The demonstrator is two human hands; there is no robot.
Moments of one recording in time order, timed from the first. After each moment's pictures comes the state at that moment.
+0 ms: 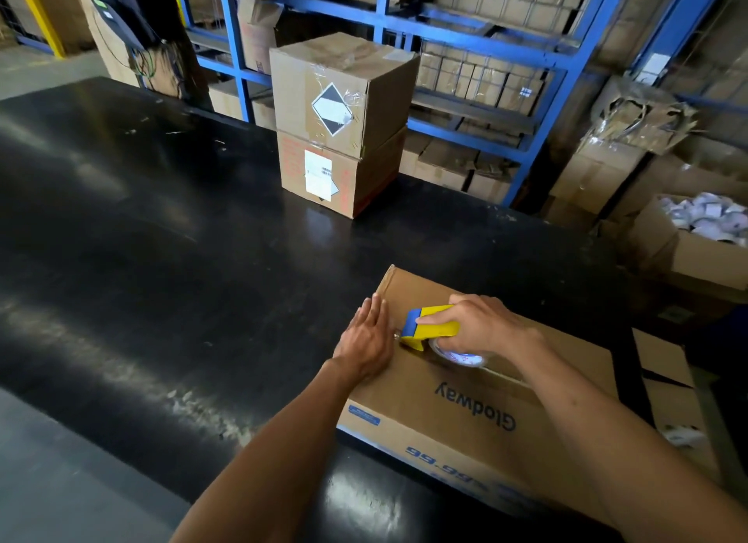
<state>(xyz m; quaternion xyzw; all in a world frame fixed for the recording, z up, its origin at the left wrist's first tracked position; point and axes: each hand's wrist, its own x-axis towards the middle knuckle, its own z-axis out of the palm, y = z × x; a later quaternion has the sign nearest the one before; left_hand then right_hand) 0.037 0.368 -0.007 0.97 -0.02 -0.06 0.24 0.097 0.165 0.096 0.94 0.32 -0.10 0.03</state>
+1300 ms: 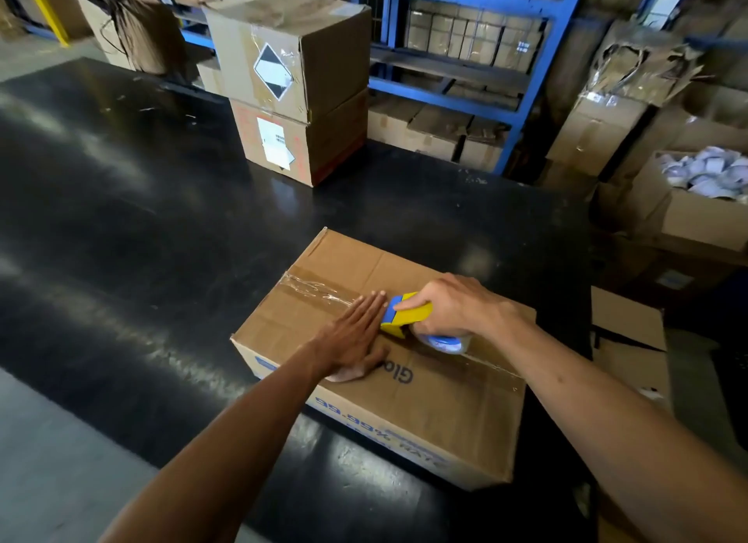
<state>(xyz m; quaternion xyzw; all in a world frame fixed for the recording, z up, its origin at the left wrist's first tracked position) 0.015 0.235 -0.017 0.98 -0.21 -0.02 0.02 0.093 0.037 0.105 0.93 0.34 -0.16 -0.01</state>
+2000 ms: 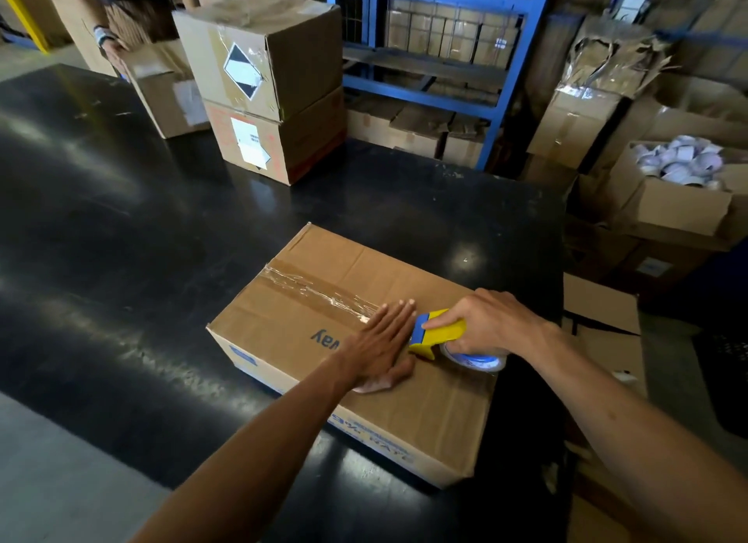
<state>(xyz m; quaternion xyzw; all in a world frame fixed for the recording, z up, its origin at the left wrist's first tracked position) 0.013 0.145 -0.019 0.97 -0.25 -0.03 0.02 0.073 -0.068 0.110 0.93 0.32 -0.17 0.02</state>
